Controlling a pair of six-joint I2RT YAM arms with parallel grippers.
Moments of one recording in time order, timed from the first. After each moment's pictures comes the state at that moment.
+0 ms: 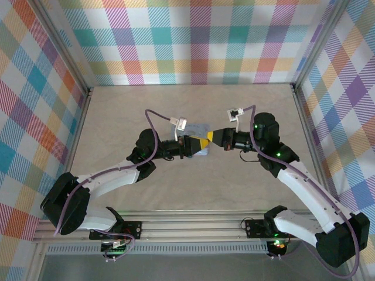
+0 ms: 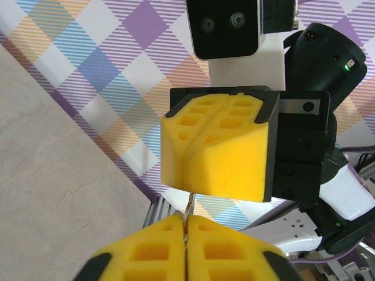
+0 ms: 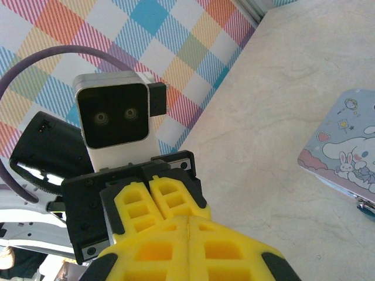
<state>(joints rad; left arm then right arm) -0.72 1.35 0.73 0.74 0.69 -0.92 0.49 1.02 0.90 -0.15 -0.70 0.65</state>
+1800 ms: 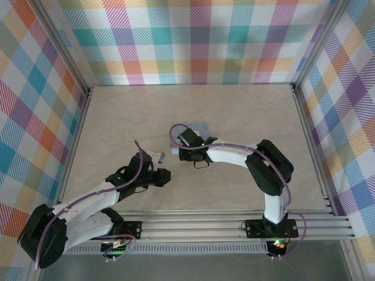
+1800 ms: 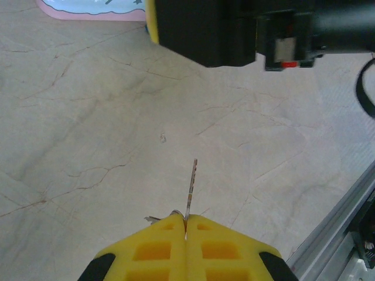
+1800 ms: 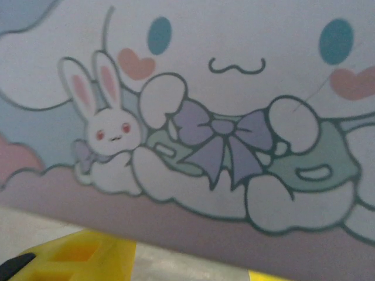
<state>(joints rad) -0.63 1.01 0.41 -0.13 0.29 -0.57 0.86 1.90 1.23 -0.36 0.16 0.70</state>
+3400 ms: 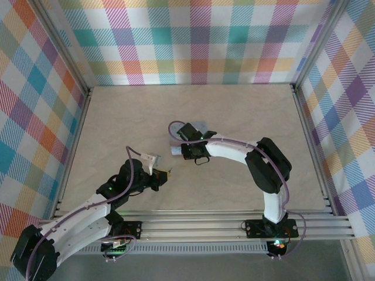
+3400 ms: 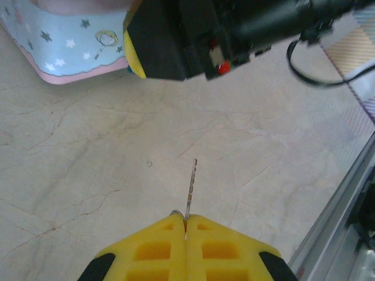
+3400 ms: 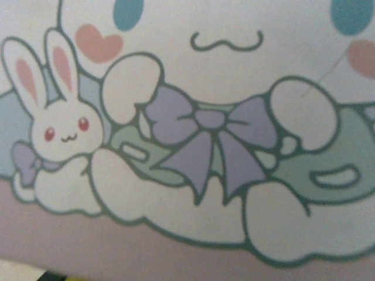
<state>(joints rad) -0.62 0.79 0.31 -0.06 0.28 -0.43 0.82 1.92 1.34 -0.53 0.07 0.63</state>
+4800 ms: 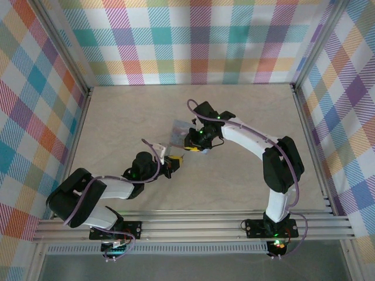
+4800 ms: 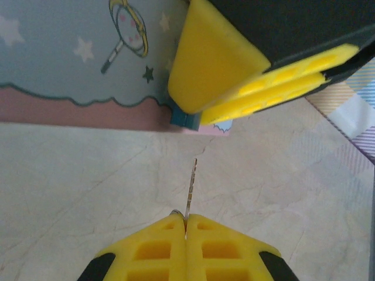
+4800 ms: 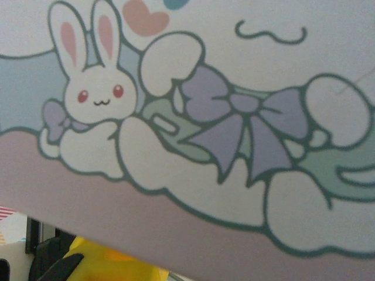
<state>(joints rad) -0.58 1.44 0.29 0.84 0.35 -0.41 0.65 1.84 1.47 -0.76 -0.44 0.73</state>
